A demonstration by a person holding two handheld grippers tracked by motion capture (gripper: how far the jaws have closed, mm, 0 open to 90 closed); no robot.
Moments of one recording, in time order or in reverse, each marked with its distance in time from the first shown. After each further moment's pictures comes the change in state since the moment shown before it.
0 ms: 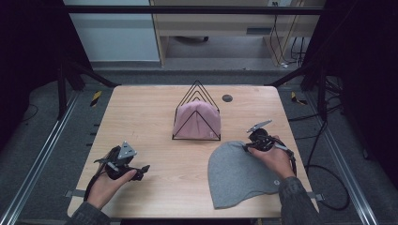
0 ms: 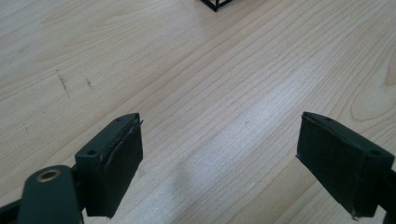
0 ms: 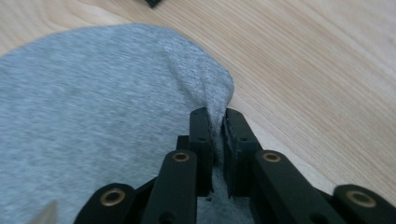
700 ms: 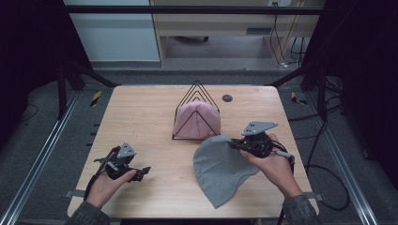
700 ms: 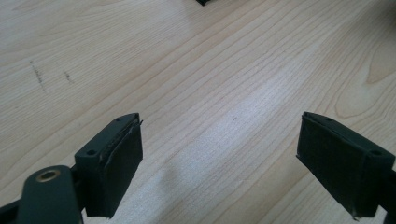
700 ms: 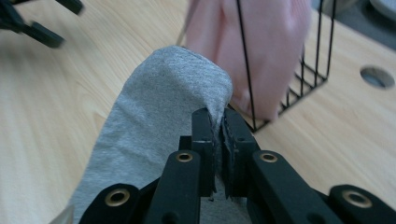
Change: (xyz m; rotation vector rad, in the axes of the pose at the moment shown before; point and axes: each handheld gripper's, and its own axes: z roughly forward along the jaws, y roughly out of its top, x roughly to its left) left arm 0.002 -0.002 0.003 0.013 -0.071 -0.025; right arm 0.082 0.029 -0.089 -0.330 0.096 -0.210
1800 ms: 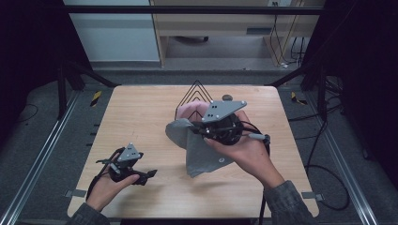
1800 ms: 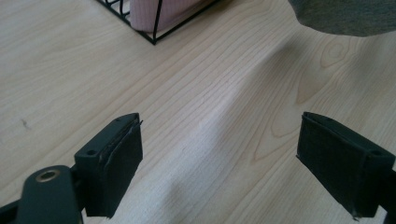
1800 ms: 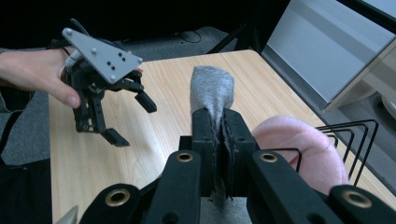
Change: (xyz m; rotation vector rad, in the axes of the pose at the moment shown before) left arm -0.023 0.018 -0.013 -0.082 -0.101 0.085; right arm 0.076 0.129 -0.019 -0.132 0.087 -0.246
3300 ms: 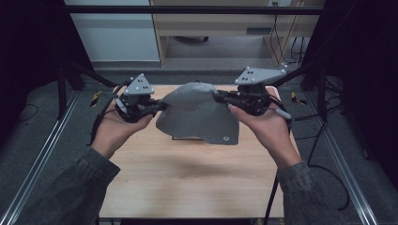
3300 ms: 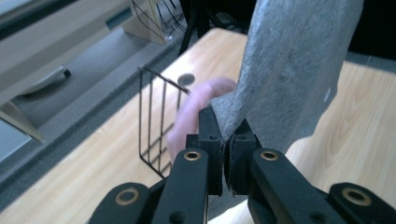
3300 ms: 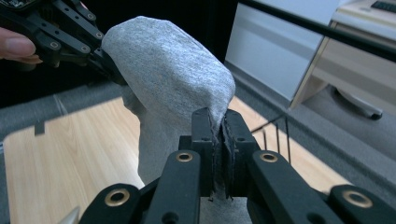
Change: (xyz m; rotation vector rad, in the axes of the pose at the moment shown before) left arm 0.005 0.208 -0.082 -0.169 0.048 0.155; right arm -0.067 0.009 -0.044 -0.110 -0.145 0.188
